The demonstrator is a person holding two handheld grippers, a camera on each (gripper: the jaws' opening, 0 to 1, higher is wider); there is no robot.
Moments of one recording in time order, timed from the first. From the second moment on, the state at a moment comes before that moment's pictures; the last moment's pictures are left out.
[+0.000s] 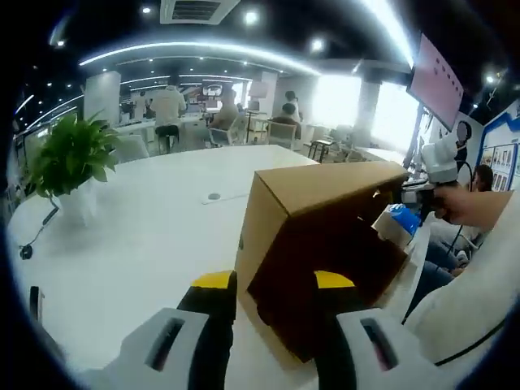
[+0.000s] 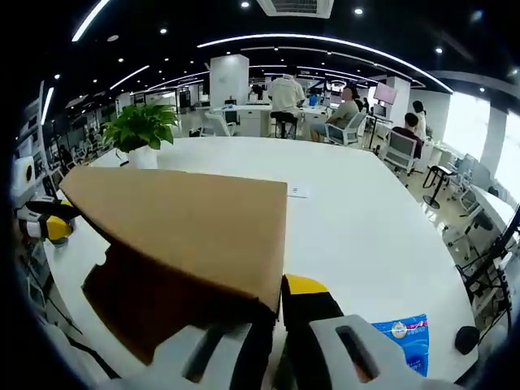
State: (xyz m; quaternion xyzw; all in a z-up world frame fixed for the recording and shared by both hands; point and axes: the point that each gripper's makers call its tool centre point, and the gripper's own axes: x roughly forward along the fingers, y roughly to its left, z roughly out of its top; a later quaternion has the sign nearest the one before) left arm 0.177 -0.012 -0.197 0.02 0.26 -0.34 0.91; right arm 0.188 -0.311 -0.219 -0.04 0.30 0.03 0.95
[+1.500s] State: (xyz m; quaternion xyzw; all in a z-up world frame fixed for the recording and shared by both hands) left arm 0.166 -0.017 -0.192 0.03 0.26 -0.35 0.90; right arm 0.143 -0.296 -0.215 -0.09 0.30 0.11 0.94
